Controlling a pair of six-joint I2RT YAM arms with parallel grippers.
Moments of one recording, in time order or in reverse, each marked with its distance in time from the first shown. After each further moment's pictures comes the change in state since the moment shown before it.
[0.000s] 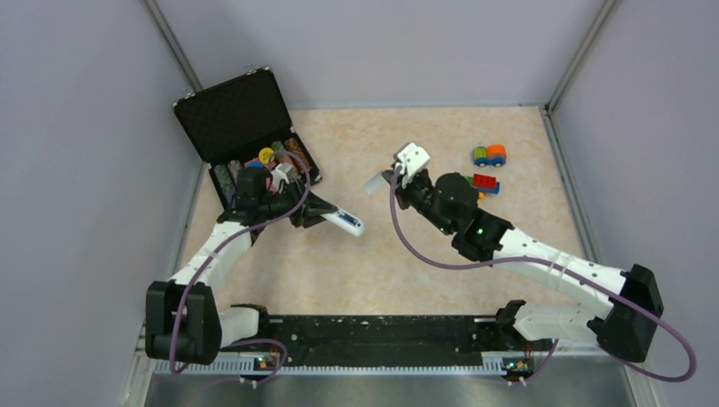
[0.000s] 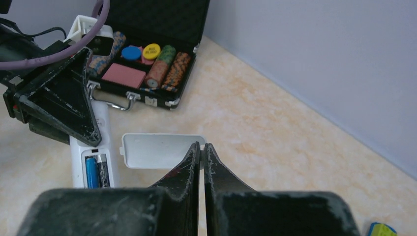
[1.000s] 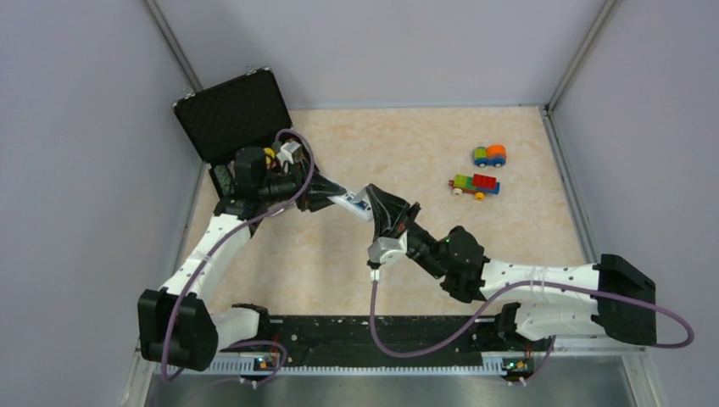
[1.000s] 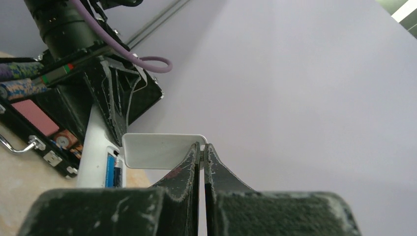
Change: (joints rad) left arm -0.084 -0.016 0.162 0.093 0.100 -0.265; right arm 0.301 -0.022 -0.325 0.822 0.030 -0.960
